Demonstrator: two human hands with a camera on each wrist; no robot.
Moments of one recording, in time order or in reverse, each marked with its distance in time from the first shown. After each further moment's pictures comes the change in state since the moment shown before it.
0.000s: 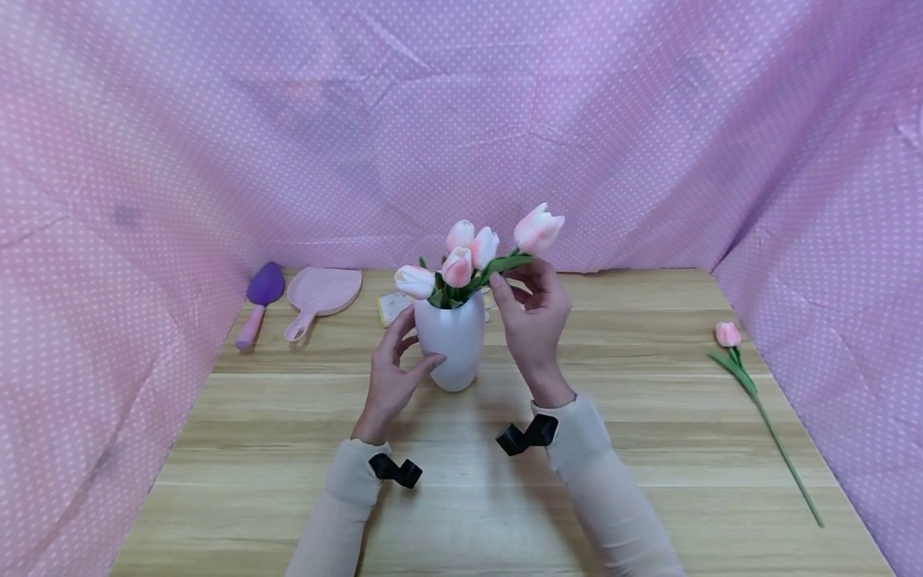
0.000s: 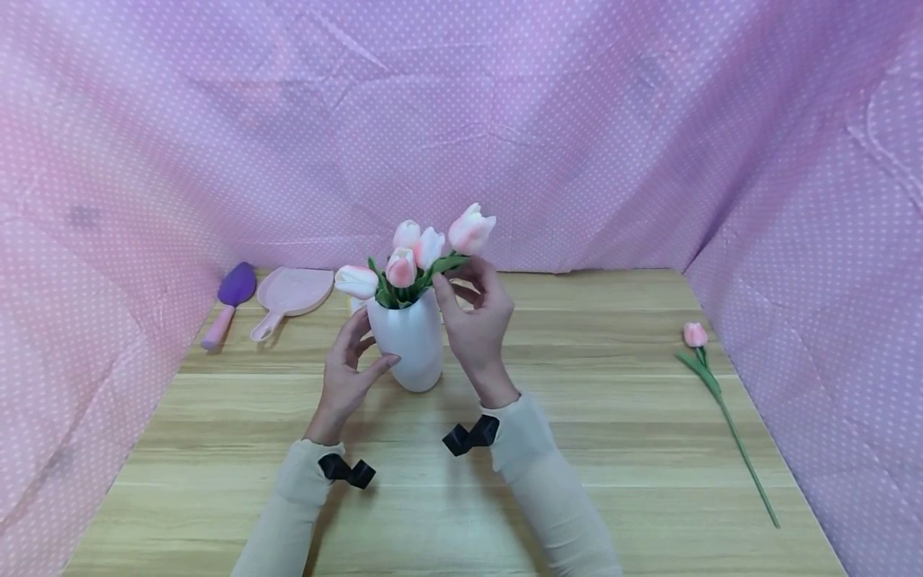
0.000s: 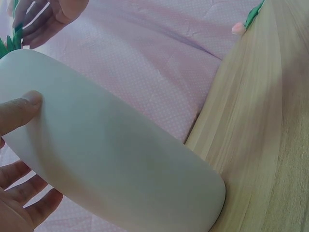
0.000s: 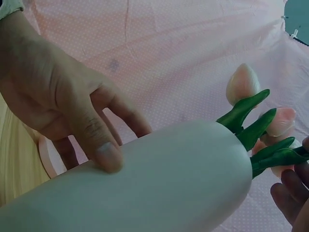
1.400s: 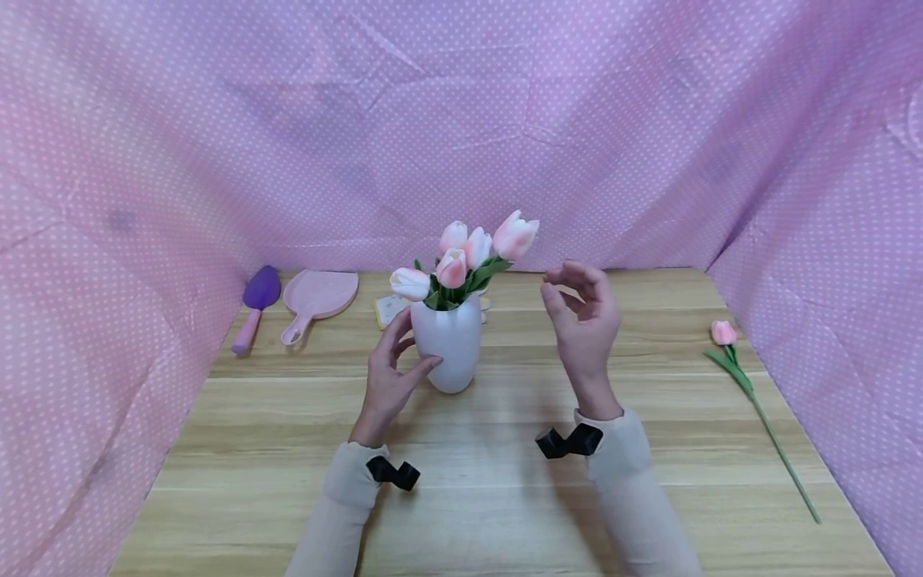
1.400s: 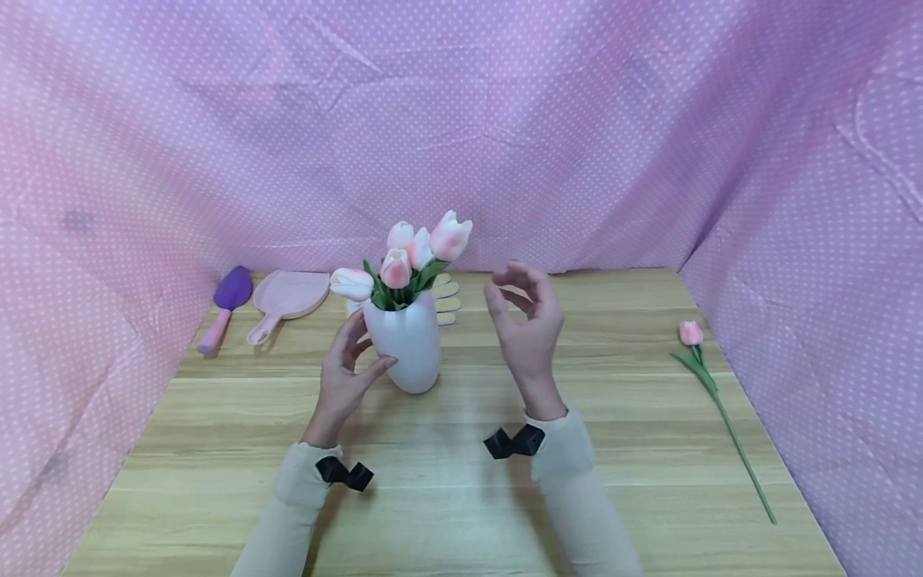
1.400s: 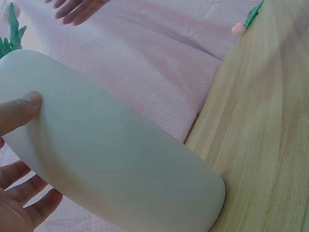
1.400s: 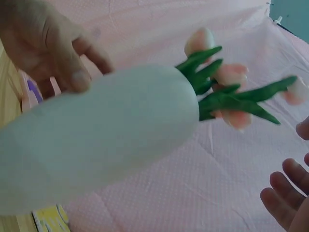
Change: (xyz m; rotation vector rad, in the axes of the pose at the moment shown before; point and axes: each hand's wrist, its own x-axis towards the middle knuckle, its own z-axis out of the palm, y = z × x) left_hand 0.000 0.000 0.000 0.009 -0.001 0.006; right_hand 0.007 0.001 -0.061 0.008 0.035 0.023
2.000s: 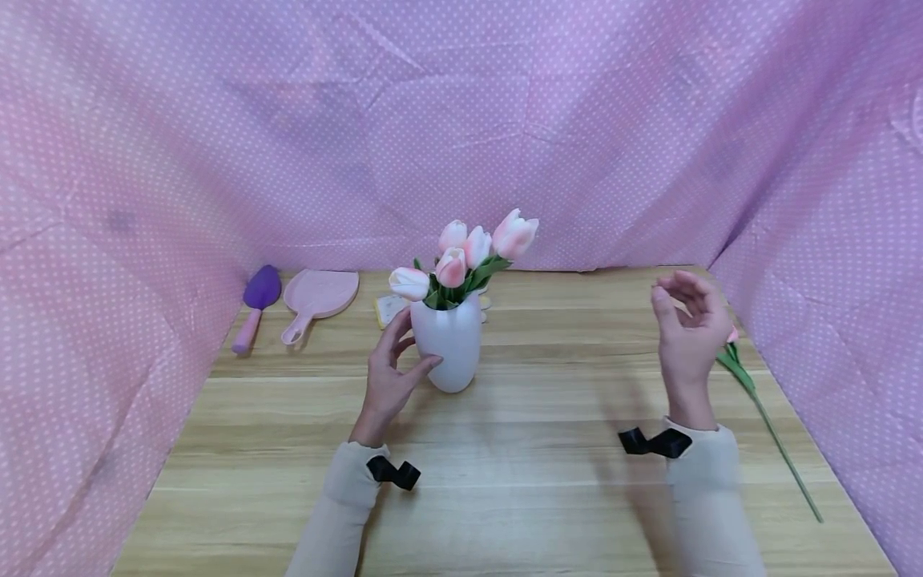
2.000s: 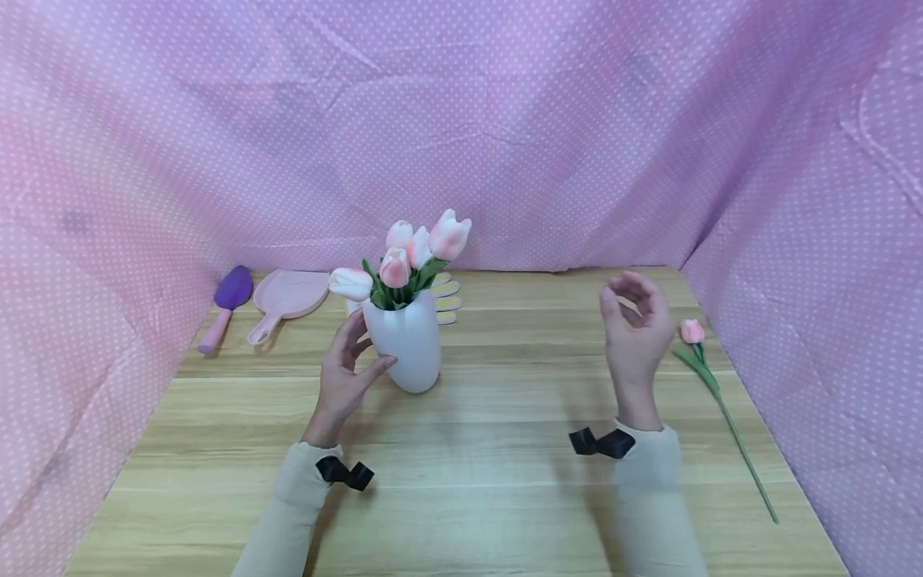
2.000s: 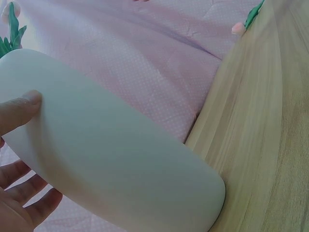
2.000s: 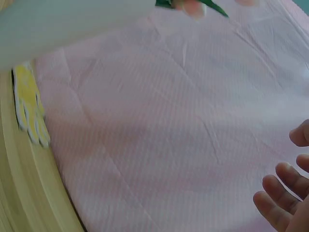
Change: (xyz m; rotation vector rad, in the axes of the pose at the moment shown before) left_hand 0.000 0.000 0.000 -0.007 0.000 0.007; right_hand 0.026 0.012 -0.112 -0.023 0.239 0.010
